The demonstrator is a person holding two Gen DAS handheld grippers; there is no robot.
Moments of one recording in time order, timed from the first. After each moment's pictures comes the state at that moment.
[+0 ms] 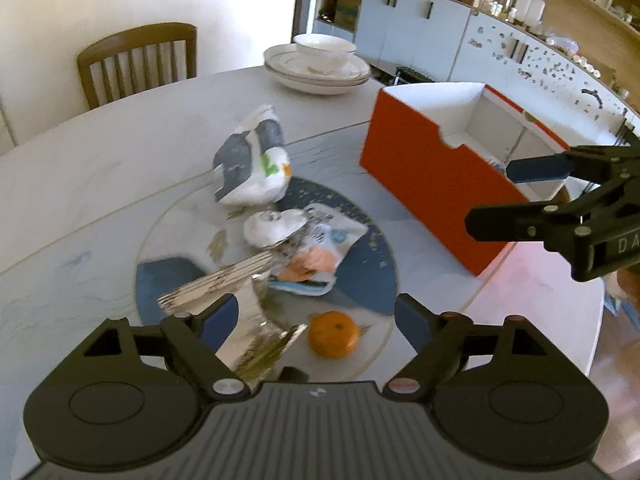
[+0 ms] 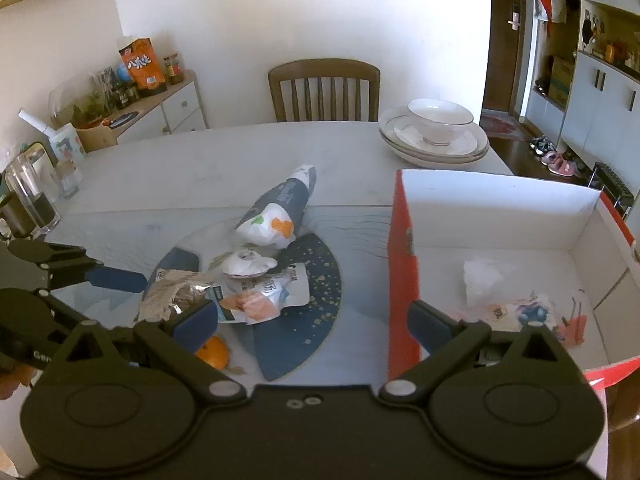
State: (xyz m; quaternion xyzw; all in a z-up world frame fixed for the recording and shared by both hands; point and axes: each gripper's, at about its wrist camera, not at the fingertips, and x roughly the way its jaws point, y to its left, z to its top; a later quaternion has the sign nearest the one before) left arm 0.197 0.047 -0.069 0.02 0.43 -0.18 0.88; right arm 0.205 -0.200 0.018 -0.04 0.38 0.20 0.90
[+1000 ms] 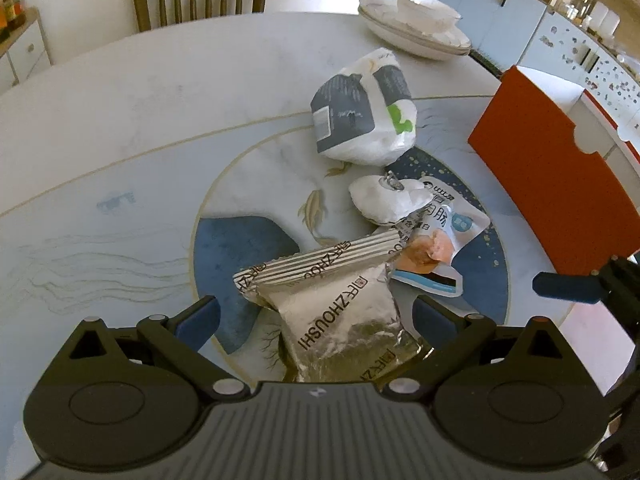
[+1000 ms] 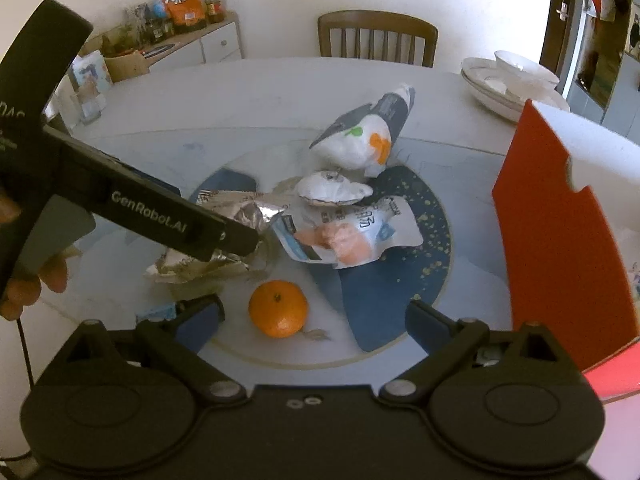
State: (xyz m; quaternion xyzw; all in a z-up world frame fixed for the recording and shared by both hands) left arm 0.252 0.093 -0.120 -0.03 0.50 -0.11 0.86; right arm 0.194 -0.123 -0.055 -0.08 0.43 0.24 0.87
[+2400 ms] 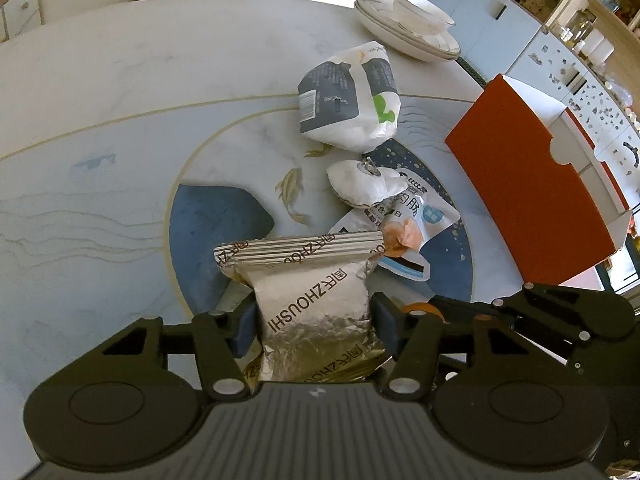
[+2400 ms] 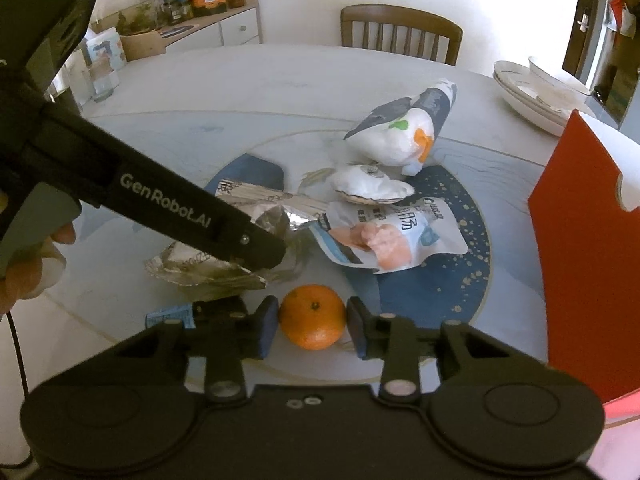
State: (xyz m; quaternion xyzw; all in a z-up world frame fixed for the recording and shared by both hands) left arm 0.238 0.101 -0.119 -0.09 0.51 -0.13 0.84; right arm 0.196 -0.096 -0.067 -0.11 0.43 0.26 0.86
